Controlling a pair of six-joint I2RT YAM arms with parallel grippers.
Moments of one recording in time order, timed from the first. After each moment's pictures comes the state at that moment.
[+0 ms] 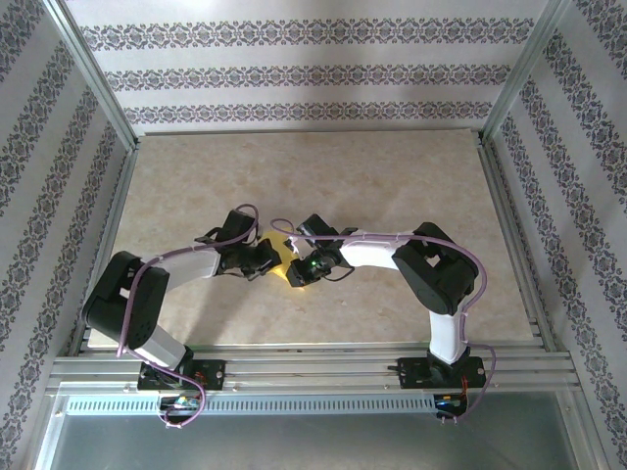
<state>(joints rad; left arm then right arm) -0.41 1.57 0.72 -0.16 0.46 -0.94 0.78 1.93 1.09 -0.28 -0.49 0.37</state>
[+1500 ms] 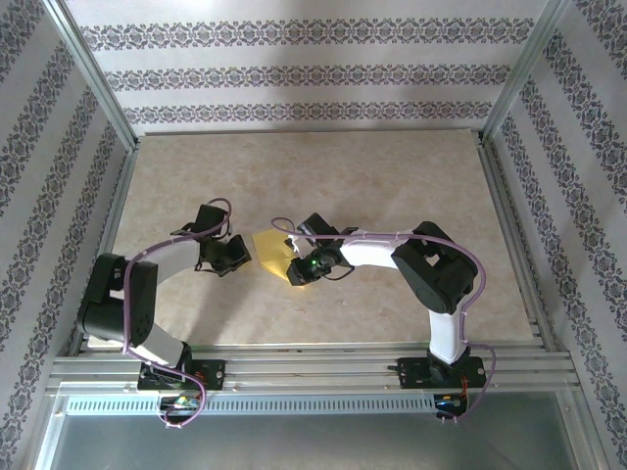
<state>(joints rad) -0.18 1.52 0.74 -0.35 0.37 -0.73 0.77 1.94 1.09 -0.27 -0.48 0.37</state>
